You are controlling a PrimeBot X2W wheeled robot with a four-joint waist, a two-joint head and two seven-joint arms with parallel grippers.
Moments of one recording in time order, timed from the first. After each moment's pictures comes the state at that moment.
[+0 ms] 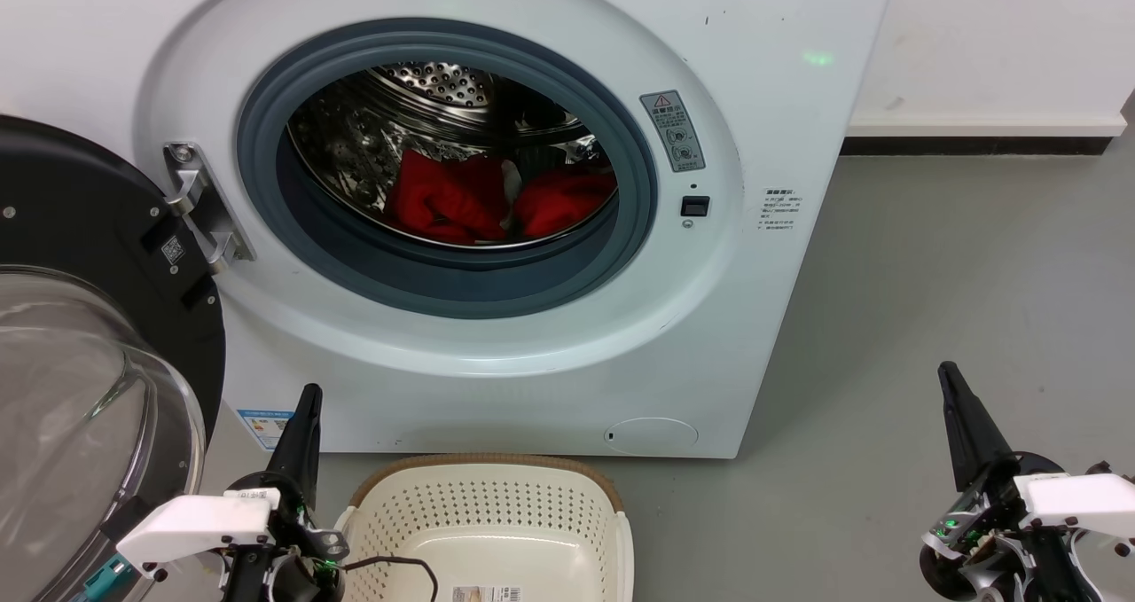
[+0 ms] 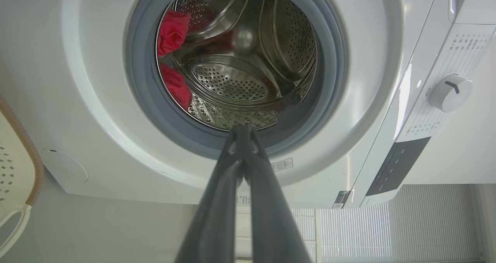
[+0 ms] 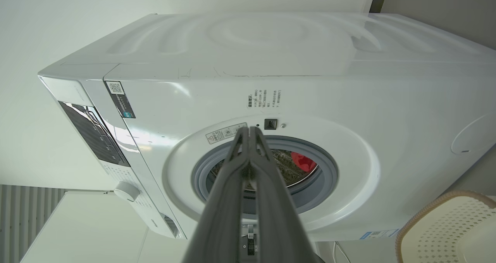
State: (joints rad) left arm -0.10 0.05 0.11 0.25 -1.61 -0.13 0.11; right arm -0.10 -0.05 -0.11 0.25 1.61 0.13 0.11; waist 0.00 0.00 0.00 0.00
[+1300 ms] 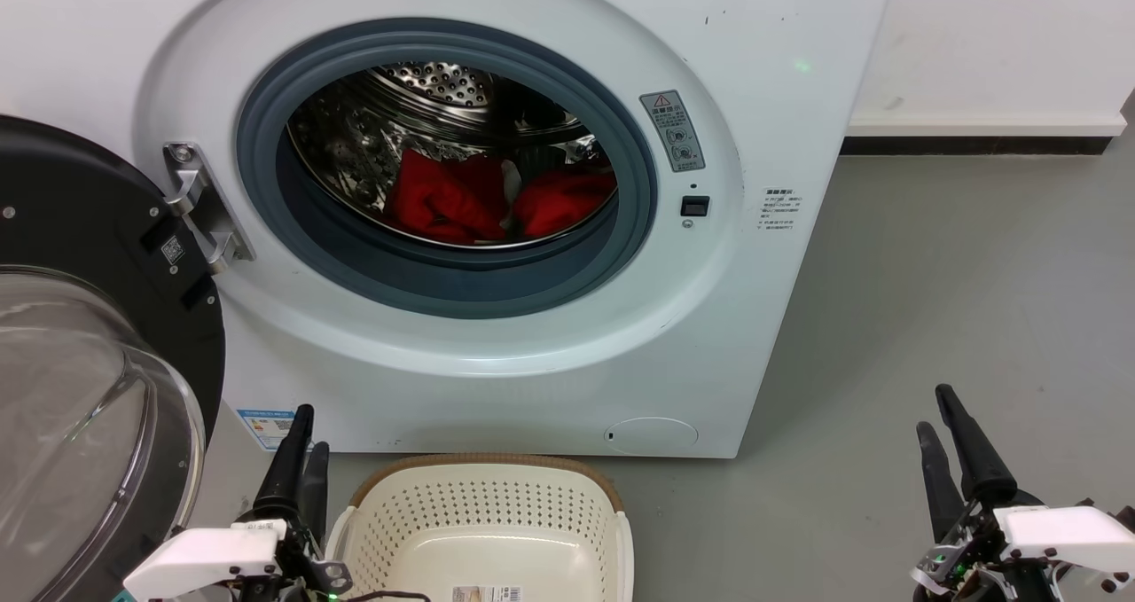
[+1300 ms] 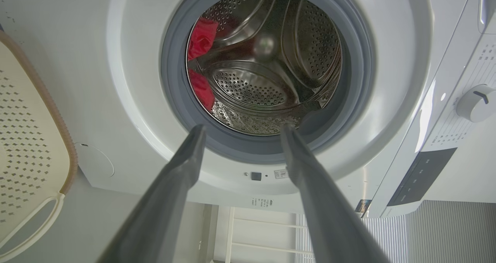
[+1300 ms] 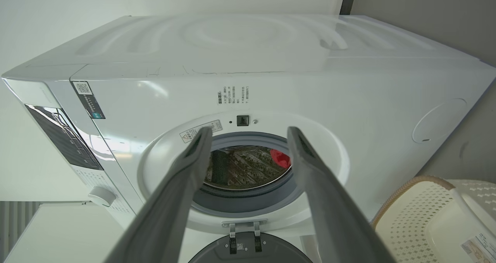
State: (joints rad) left arm -0.06 0.05 0.11 0.28 -1.60 -0.13 0.08; right arm -0.06 -0.05 -0.09 0.28 1.59 0.13 0.08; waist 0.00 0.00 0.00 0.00
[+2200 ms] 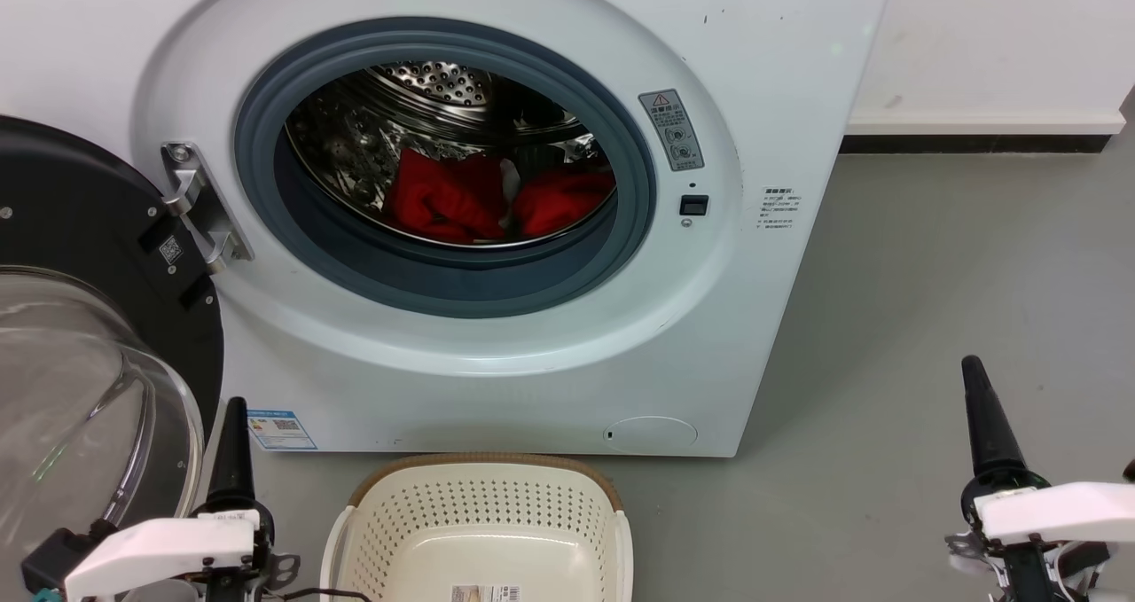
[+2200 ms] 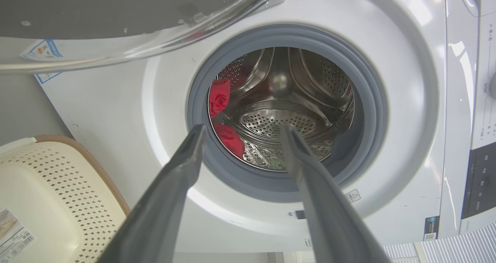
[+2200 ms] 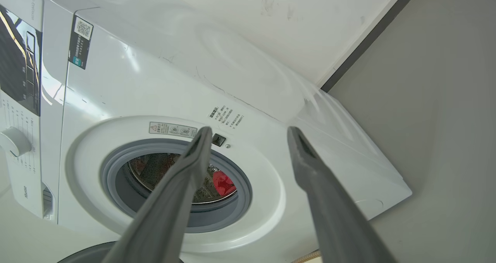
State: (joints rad) left arm -0.05 0.05 0.19 0.20 -1.28 -0.06 -0.03; right arm -0.06 -0.05 -0.13 0.19 1.08 0.13 -0.03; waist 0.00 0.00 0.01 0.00
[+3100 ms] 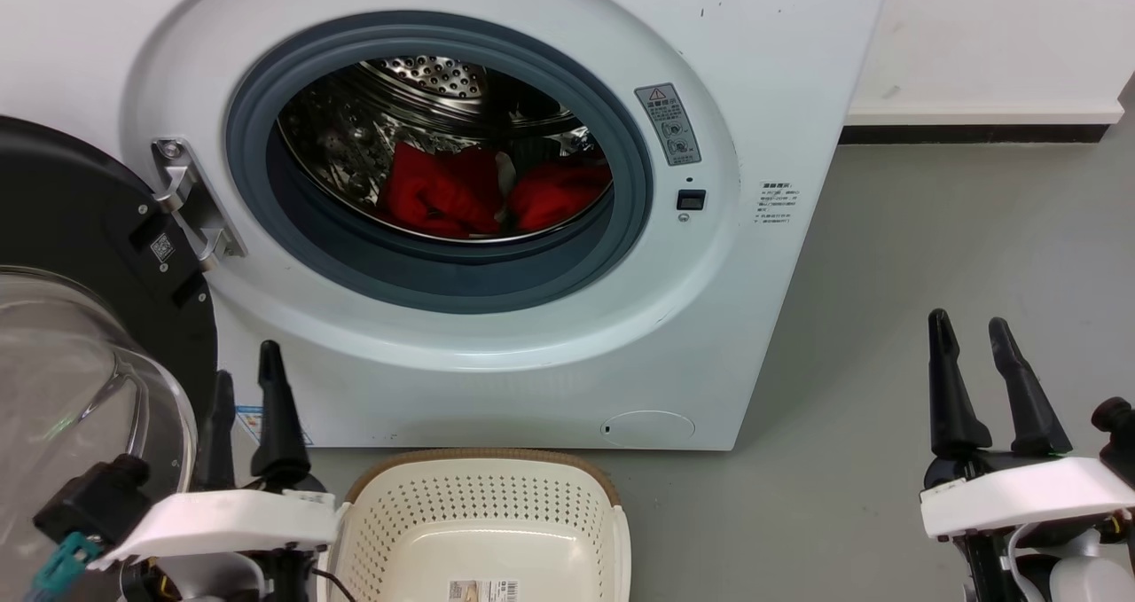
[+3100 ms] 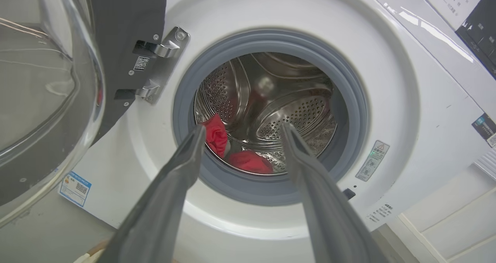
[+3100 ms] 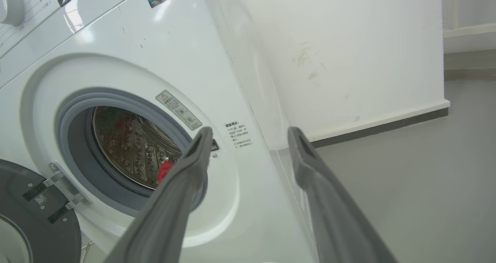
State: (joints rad) left arm 0.00 0.05 0.07 -0.07 -0.71 0.04 -0.12; right arm -0.05 -0.05 -0.06 0.01 0.44 0.13 -0.12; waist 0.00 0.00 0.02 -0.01
